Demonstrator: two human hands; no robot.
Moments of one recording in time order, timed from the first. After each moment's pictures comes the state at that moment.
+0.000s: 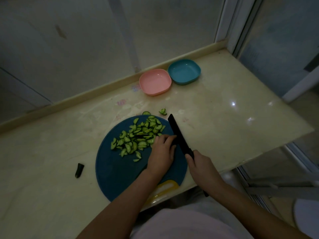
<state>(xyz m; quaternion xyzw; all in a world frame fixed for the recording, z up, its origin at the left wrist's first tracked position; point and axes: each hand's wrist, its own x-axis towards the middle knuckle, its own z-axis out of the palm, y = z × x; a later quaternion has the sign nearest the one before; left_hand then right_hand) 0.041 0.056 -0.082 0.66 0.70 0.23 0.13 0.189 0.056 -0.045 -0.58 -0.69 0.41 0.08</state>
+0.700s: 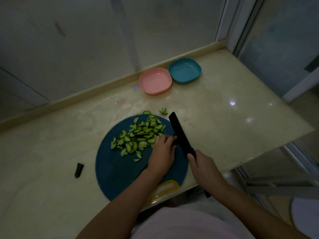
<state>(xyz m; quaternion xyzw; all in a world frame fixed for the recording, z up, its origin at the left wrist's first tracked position) 0.040 0.056 -0.085 0.66 0.70 0.24 0.13 0.189 0.055 -0.042 -0.58 -0.69 0.42 0.09</state>
